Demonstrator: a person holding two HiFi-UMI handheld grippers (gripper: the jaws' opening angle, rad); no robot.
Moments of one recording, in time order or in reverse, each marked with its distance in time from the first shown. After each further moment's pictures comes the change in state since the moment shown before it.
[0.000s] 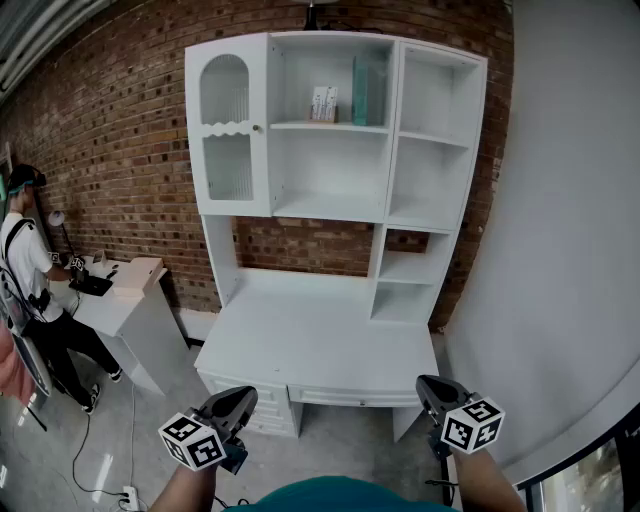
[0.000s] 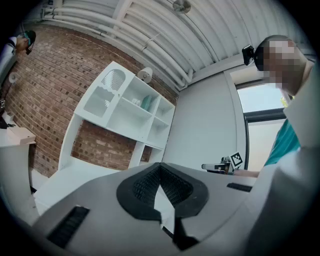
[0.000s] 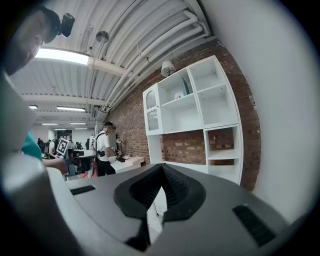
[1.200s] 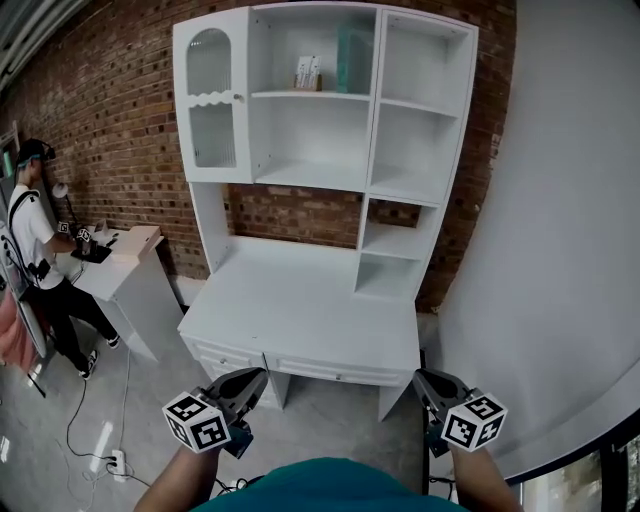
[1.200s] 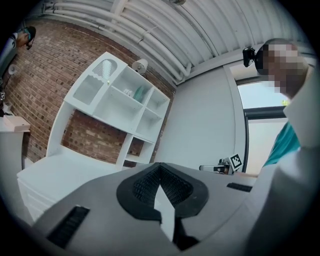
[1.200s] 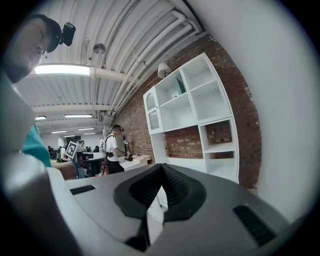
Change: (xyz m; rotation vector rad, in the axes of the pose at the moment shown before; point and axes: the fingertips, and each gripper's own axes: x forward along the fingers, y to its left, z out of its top) left arm 0.062 -0.100 -0.045 -0.033 0.027 -0.024; right arm -0.072 -0.057 -0.021 0.057 0.024 0.097
